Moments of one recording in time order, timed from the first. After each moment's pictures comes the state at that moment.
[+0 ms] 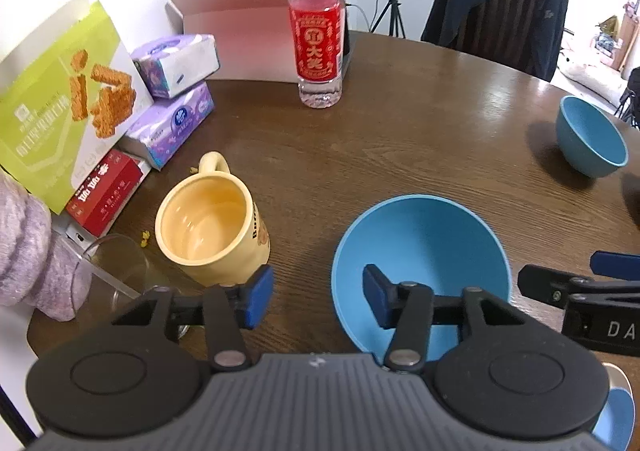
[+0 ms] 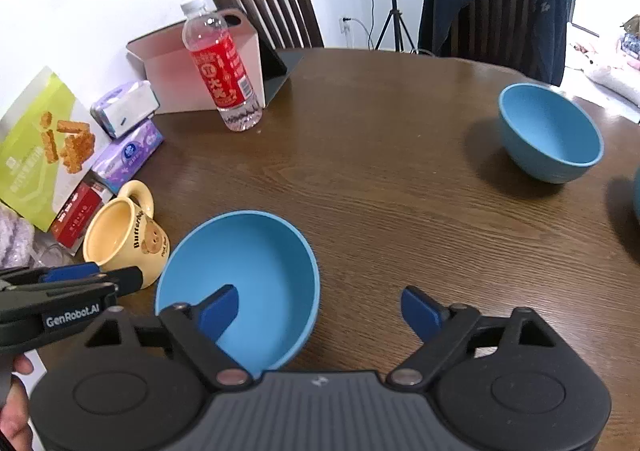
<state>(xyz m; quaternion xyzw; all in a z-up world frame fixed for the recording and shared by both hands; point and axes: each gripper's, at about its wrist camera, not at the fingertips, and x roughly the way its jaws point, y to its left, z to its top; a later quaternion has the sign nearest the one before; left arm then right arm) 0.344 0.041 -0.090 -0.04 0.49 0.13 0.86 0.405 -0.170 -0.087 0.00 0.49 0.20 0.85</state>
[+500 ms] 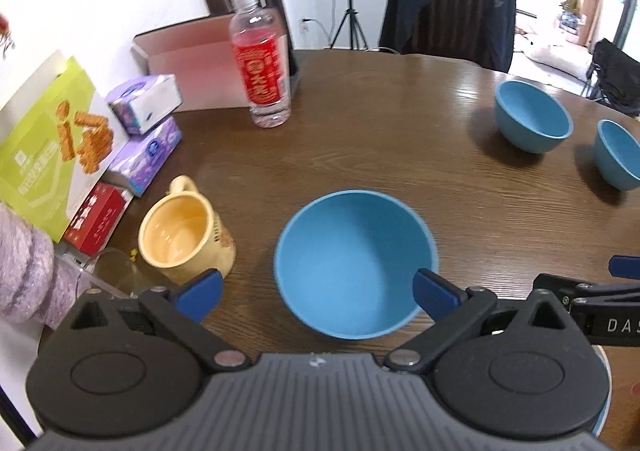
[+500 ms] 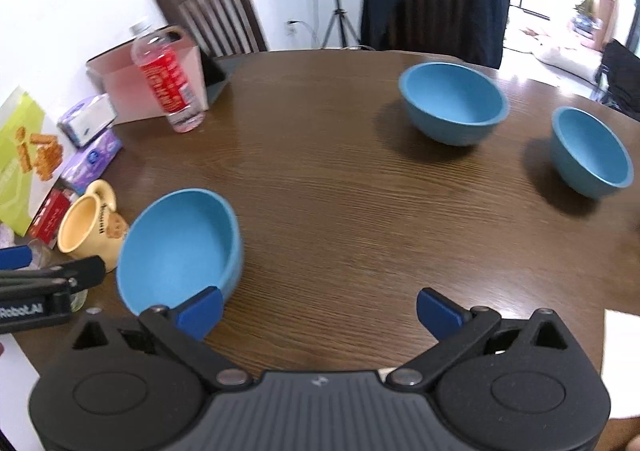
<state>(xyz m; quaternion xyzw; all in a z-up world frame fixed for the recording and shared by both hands) 0.318 -0.021 -0.053 0.00 0.48 0.09 0.87 0.361 -0.249 -0.070 0.02 0.50 0.12 0.86</state>
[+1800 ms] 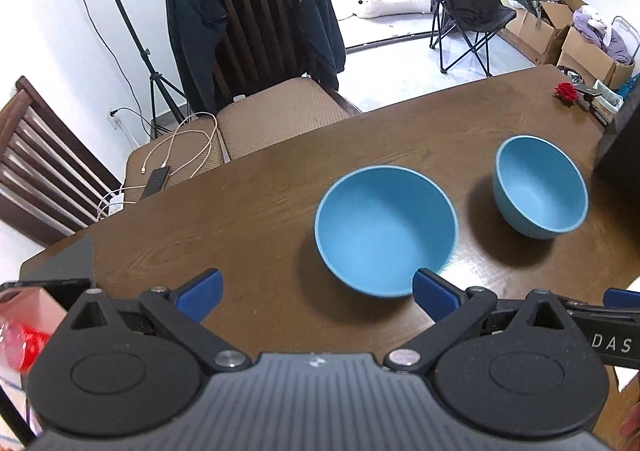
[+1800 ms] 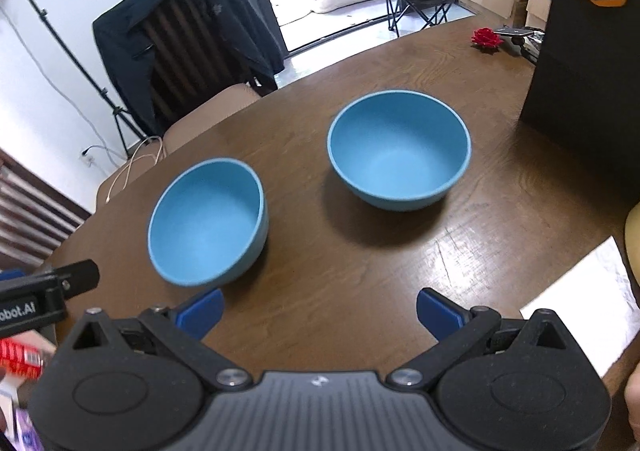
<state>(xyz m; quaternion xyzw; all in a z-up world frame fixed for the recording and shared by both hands) 0.600 -0.205 -0.058 0.15 0.47 -0.16 0.85 0.514 -0.405 -0.083 0.23 0.48 -0.17 0.83</state>
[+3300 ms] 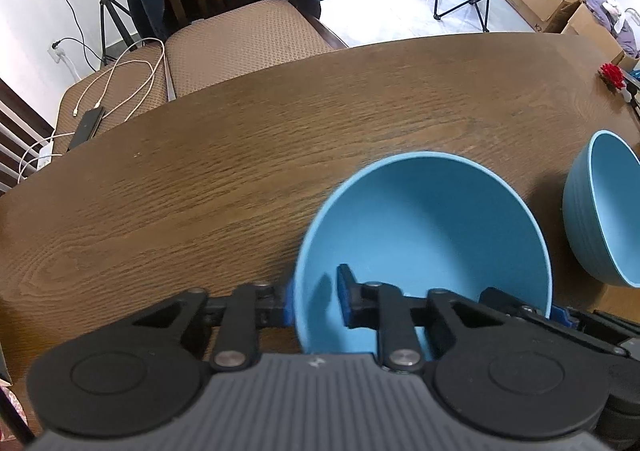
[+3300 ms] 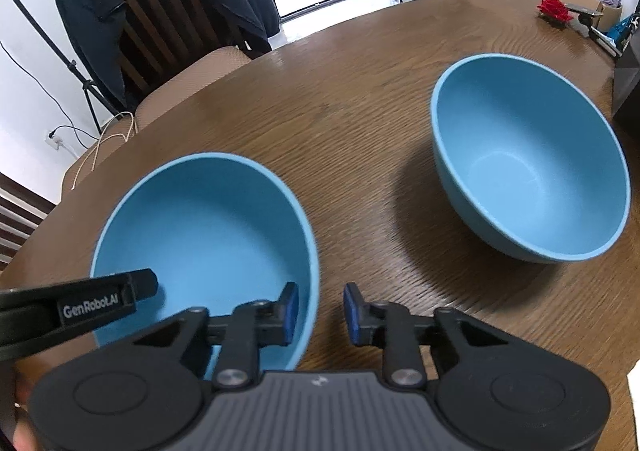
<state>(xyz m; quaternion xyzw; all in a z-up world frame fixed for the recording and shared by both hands) 0.723 -0.230 -0.190 0.11 0.58 -0.18 0.79 0.640 -0.390 -0.186 0.23 0.53 -0.17 0.80</state>
